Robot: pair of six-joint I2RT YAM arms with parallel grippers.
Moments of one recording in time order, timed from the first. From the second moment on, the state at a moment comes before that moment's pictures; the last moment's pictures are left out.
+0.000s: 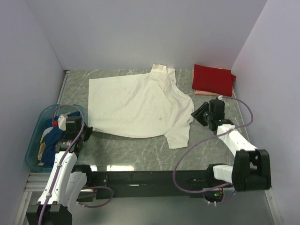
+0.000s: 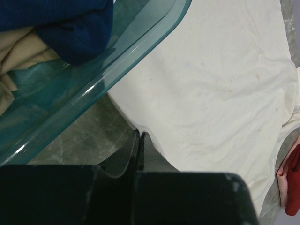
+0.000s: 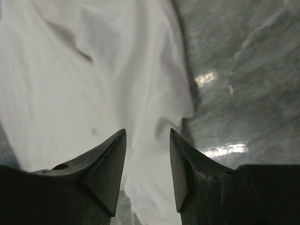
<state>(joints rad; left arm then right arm) 0.03 0.70 0.48 -0.50 -0.18 -1.03 0.04 1.16 0.60 -0.13 -0.10 0.76</state>
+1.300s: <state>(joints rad) 0.03 0.64 0.54 -0.66 -0.20 -1.06 0.02 1.06 0.52 -0.25 0.02 0.67</state>
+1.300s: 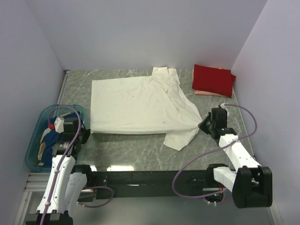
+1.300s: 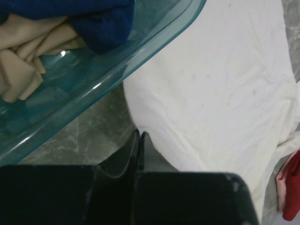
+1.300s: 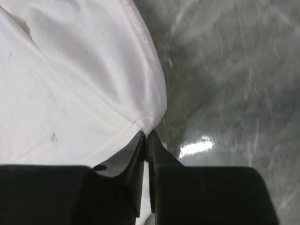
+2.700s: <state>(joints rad) 0.03 0.63 0.56 -0.68 -0.18 -1.09 -0.02 1.88 1.15 -0.26 -0.05 0.59</state>
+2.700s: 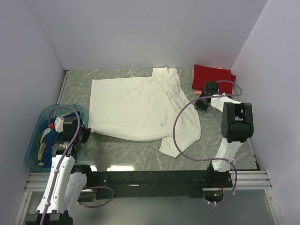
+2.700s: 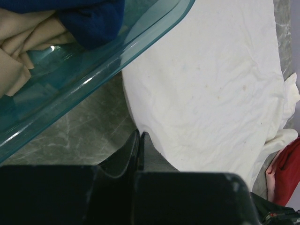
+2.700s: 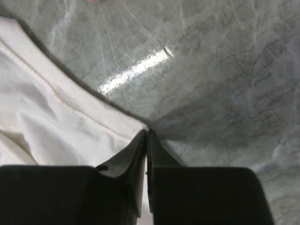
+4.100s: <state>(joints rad) 0.03 0.58 0.56 -0.74 -0.18 -1.15 -0.06 1.07 0.67 -0.29 -0.13 0.62</state>
